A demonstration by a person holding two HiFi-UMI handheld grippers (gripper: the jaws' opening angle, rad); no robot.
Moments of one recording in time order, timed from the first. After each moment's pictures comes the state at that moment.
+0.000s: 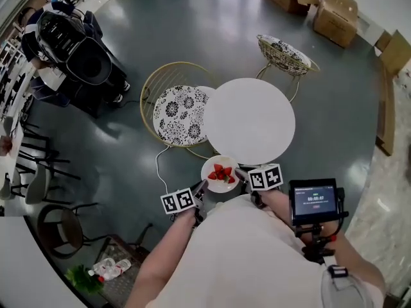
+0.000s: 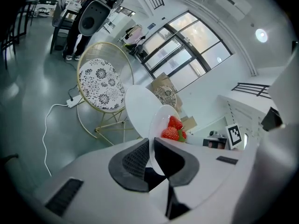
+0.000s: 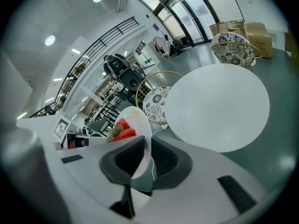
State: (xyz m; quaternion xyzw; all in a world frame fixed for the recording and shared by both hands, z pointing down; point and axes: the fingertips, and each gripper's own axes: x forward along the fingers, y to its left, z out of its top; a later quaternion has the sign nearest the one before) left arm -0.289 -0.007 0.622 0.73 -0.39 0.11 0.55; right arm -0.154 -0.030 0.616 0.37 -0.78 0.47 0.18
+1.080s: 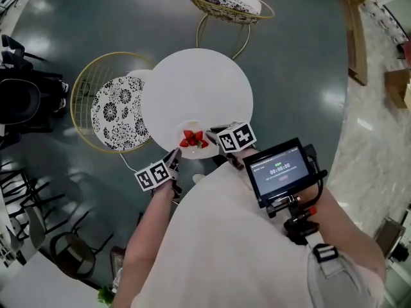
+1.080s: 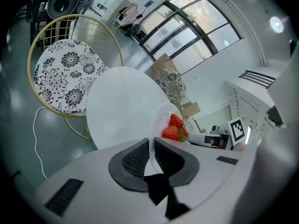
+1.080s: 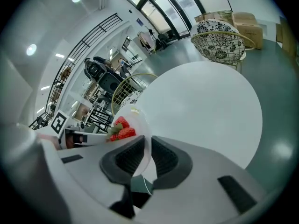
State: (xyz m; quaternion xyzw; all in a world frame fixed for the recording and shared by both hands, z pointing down) left arm -0.164 -0.149 0.689 0.72 -0.34 0.20 0.58; right arm -0.030 -0.157 0.690 0.38 -0.73 0.53 0.21
